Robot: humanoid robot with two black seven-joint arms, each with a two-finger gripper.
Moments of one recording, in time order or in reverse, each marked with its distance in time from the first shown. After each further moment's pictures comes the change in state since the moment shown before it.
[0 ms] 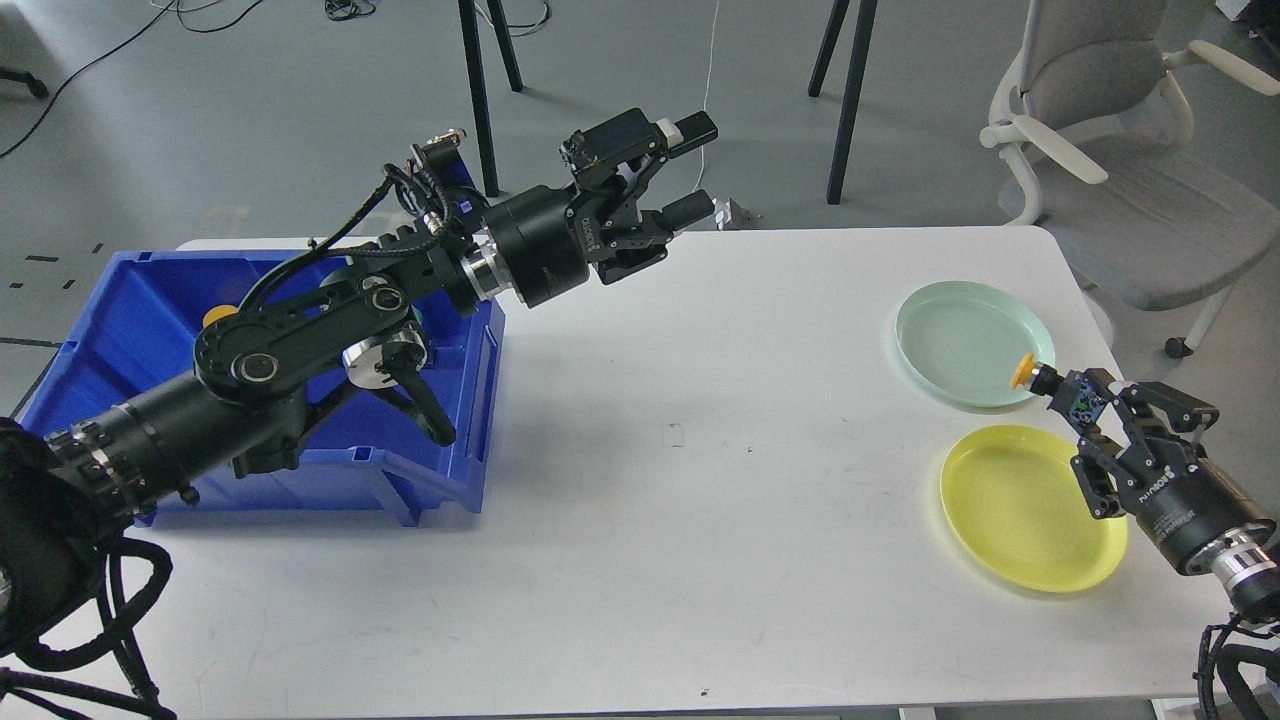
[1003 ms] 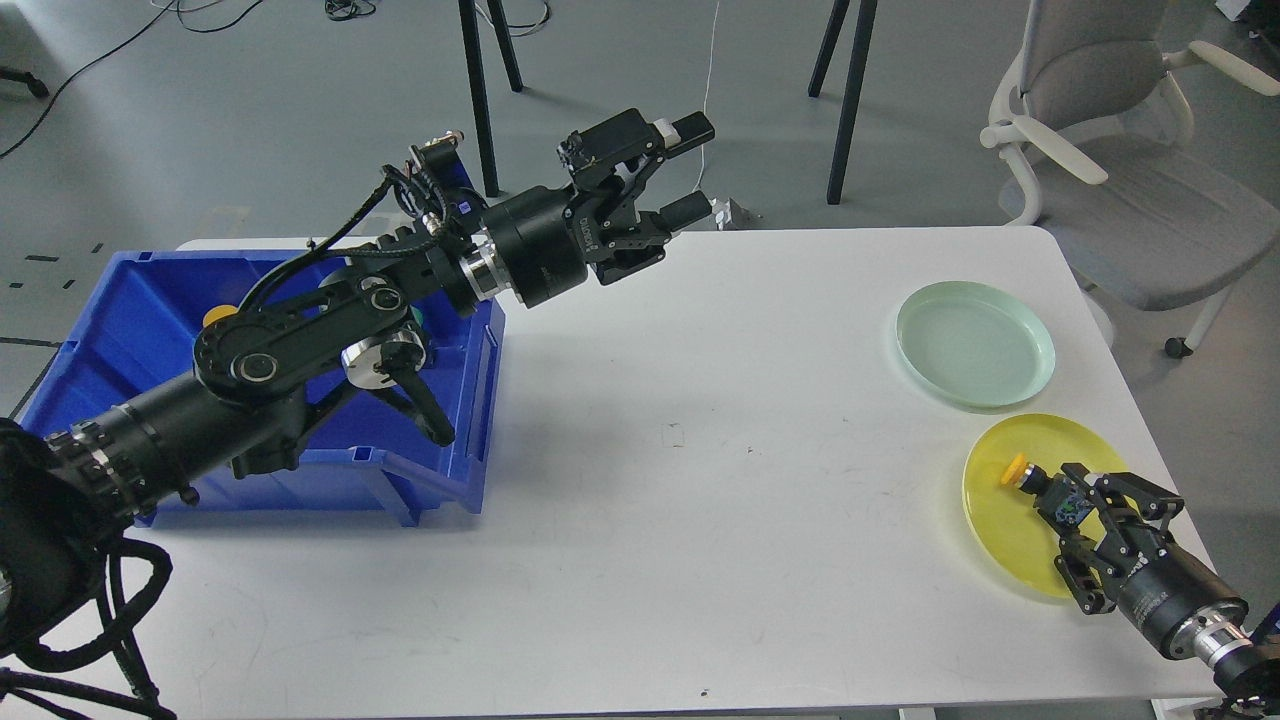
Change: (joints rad) left arm 0.001 0.000 0.000 0.005 -0.003 -0.003 0.000; right arm -0.027 0.036 -0.145 -0.077 0.014 0.005 0.000
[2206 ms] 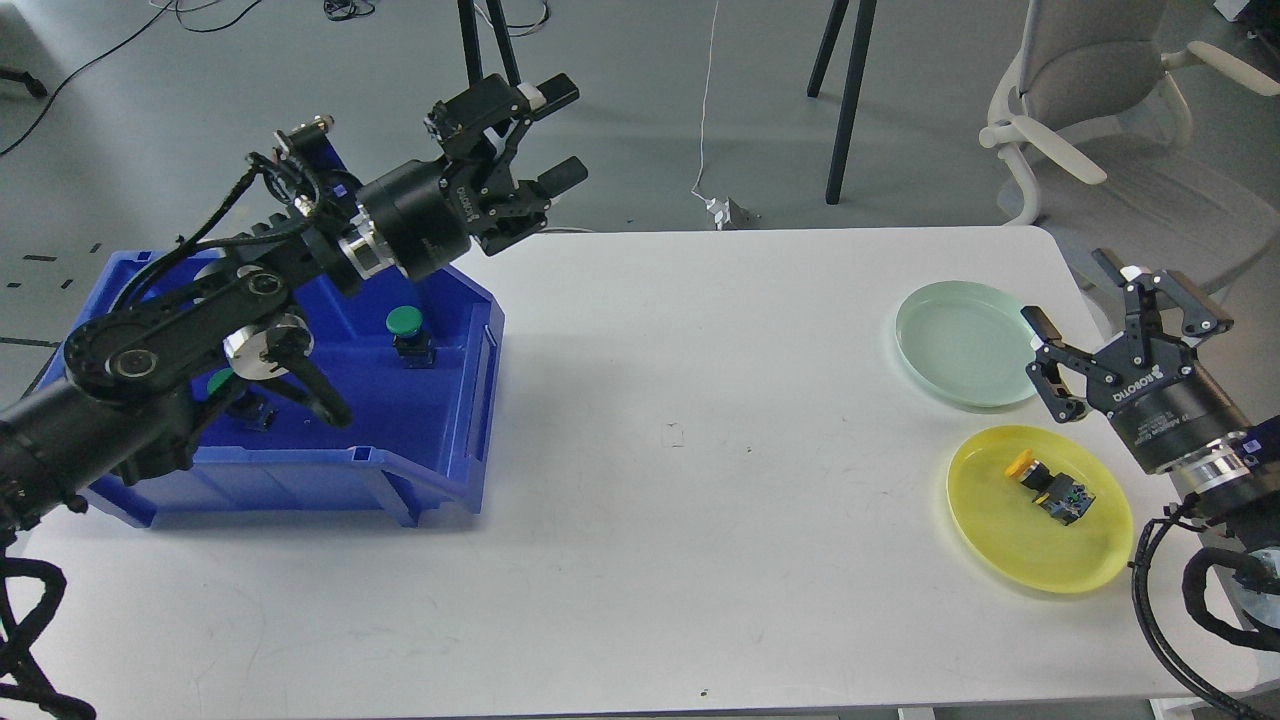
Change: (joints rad) left arm 0.081 0.264 -0.089 -0.024 0.002 -0.018 0.000; right arm 0.245 0.065 0.212 0.116 0.129 0.193 0.000
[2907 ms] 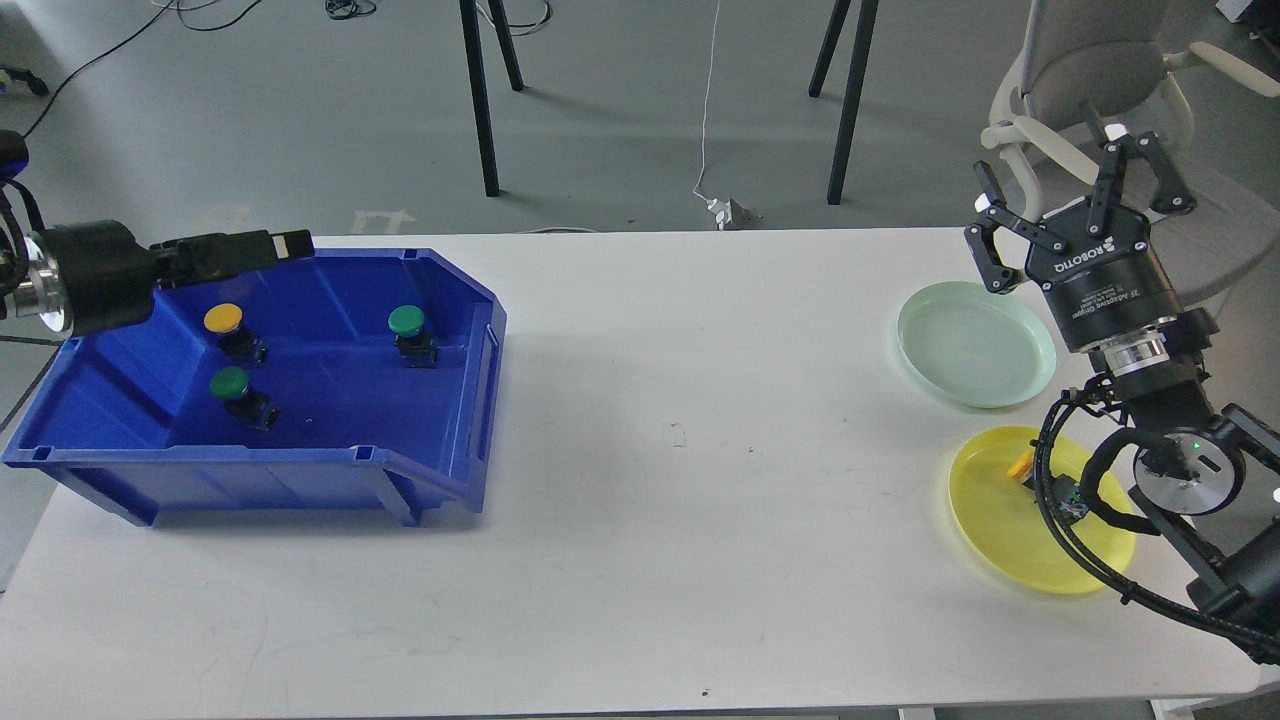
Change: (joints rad) left arm 0.041 0.486 0.030 -0.101 0.791 0.006 0.000; right arm 0.167 0.117 -0.016 -0.012 0.150 -0.004 0.000
